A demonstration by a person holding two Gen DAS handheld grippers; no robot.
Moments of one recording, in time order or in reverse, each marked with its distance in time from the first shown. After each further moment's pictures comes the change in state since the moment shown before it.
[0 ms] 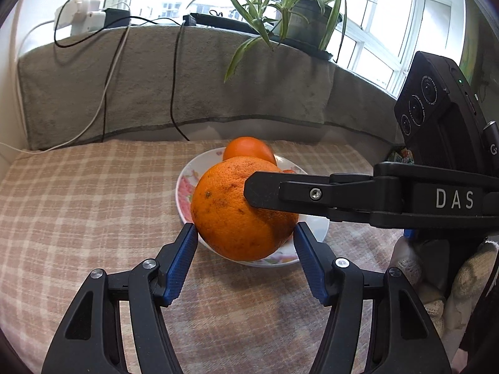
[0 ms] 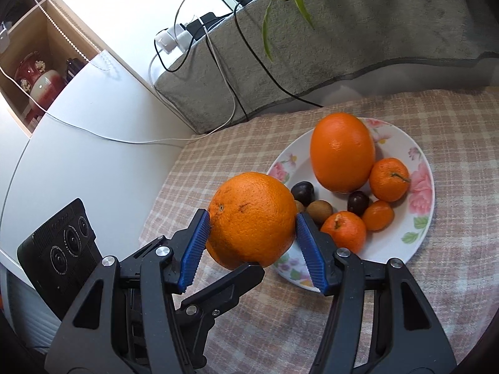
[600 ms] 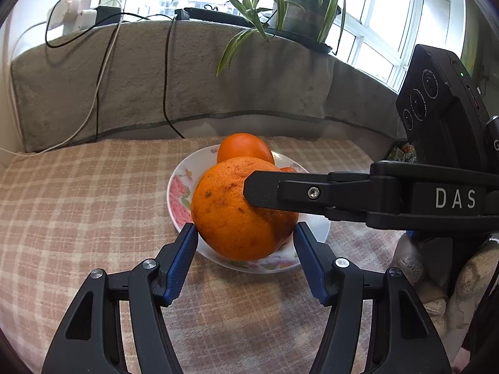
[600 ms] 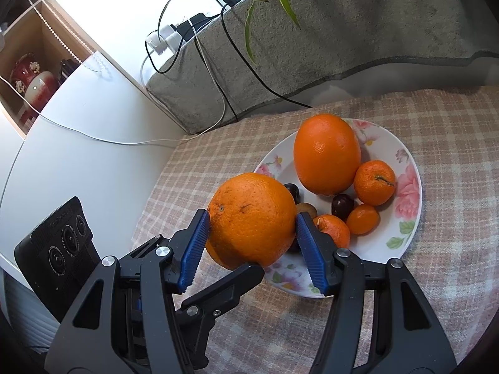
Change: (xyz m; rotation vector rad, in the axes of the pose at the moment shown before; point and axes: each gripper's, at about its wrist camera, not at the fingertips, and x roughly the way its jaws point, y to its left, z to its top) left arm 0.011 -0.003 -0.001 0.018 0.013 0.008; right arm -0.001 -0.006 0.004 0.003 -0.001 -0.031
